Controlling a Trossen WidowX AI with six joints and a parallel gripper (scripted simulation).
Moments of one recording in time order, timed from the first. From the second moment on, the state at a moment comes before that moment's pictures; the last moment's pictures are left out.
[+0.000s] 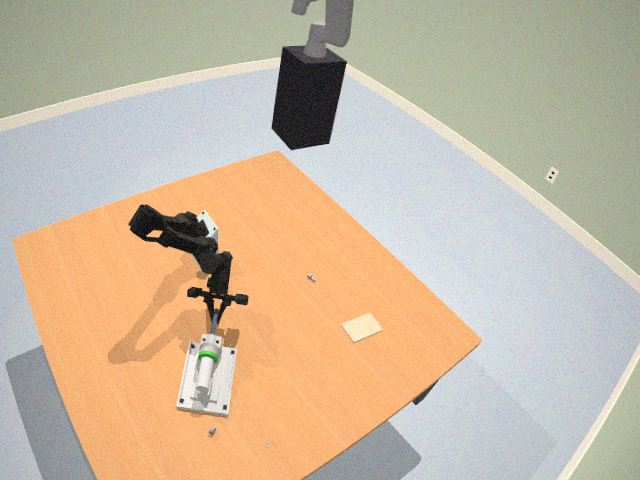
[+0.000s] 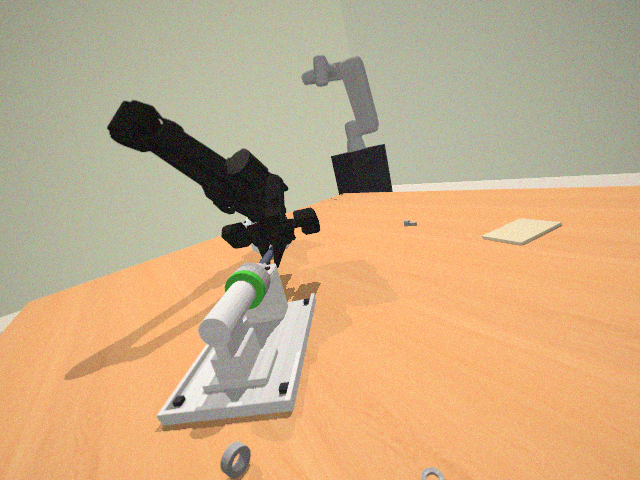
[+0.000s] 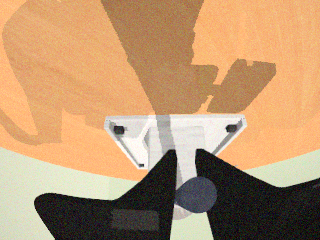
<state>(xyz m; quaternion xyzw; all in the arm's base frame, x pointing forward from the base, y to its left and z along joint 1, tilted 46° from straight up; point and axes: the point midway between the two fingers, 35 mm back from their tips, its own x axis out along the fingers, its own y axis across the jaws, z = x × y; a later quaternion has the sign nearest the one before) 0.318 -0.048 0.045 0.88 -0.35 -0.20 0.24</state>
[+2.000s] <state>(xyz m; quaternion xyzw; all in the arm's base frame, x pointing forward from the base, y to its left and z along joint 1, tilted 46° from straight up) 0.313 -0.046 0.042 0.88 -0.35 -0.20 0.24</state>
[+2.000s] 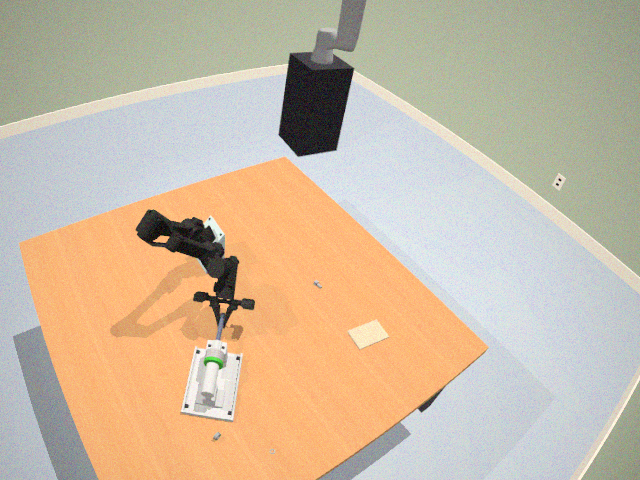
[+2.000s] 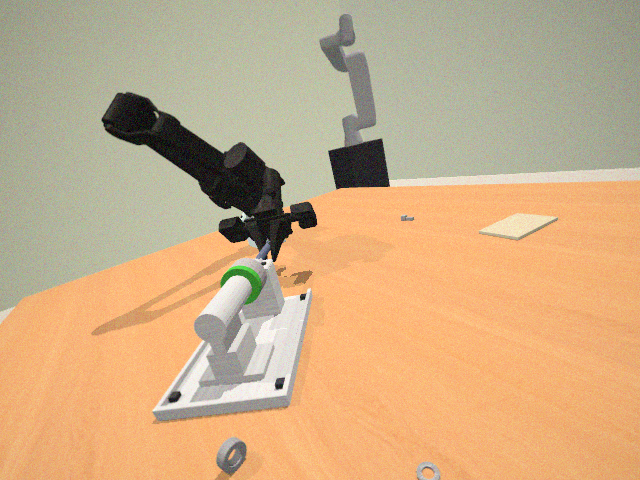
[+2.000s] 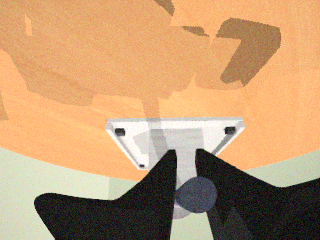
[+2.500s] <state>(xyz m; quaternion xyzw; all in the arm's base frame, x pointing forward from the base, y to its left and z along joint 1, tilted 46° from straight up) 0.312 -0.045 0.042 0.88 -0.35 -0.20 0.24</state>
